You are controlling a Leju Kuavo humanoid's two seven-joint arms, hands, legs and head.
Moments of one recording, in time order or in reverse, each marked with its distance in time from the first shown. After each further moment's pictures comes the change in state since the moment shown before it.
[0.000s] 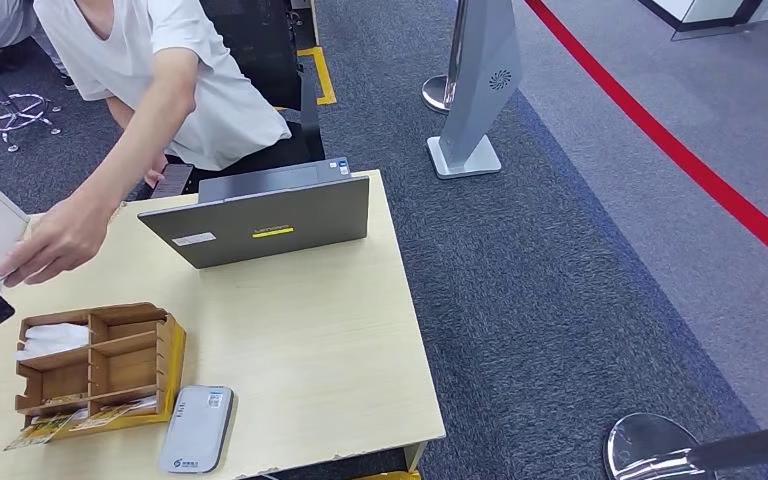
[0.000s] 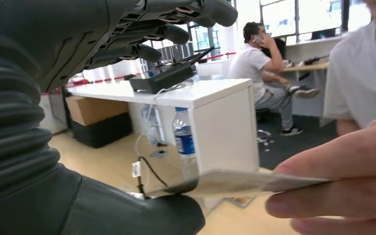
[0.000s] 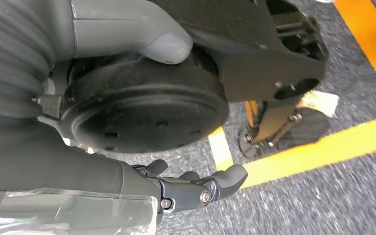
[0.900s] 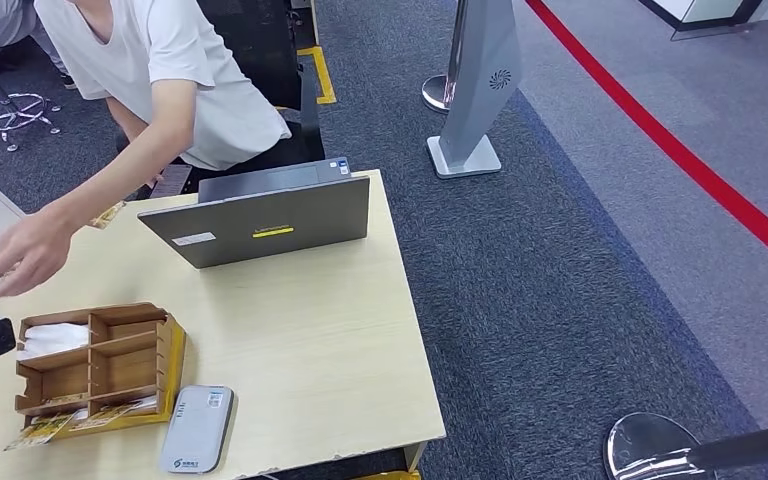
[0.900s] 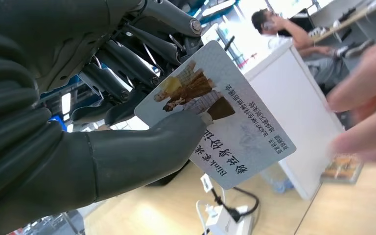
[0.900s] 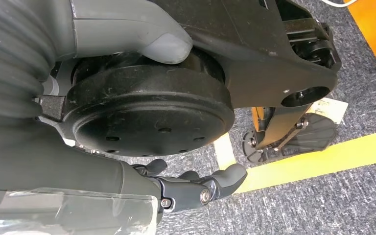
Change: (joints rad) left arm 0.011 0.200 -0.124 0.019 -0.160 -0.134 0.116; right arm 0.000 -0.009 0.082 0.000 -0.049 0.029 0.019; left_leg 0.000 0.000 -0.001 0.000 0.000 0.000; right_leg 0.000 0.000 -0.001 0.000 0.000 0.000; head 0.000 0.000
